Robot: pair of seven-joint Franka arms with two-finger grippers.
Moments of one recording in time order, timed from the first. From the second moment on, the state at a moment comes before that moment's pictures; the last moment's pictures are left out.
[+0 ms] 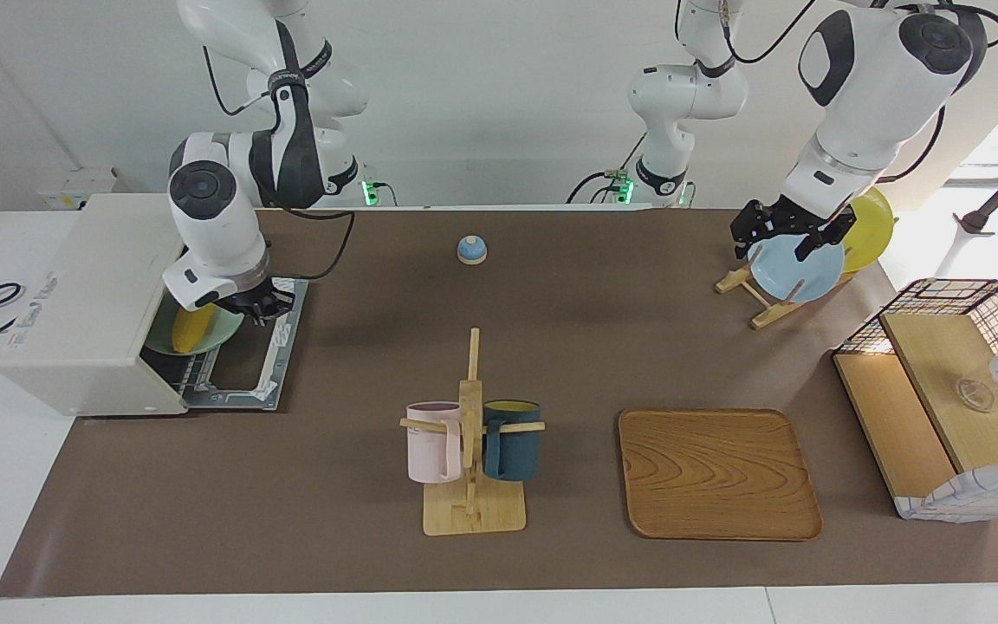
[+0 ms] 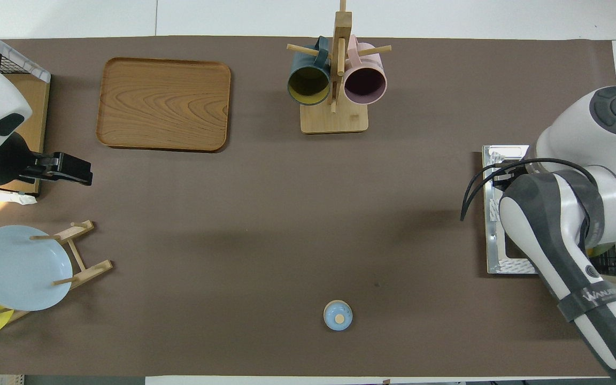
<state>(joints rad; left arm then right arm) -0.14 -0.03 0.01 -1.72 -0.03 1.64 -0.01 -0.06 0.09 0.13 -2.00 -0.16 1.97 0.21</state>
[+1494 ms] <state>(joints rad) -0.14 -0.03 0.01 -1.72 -0.03 1.64 -0.01 -0.02 0.18 0.14 -2.14 -0.34 2.11 0.32</state>
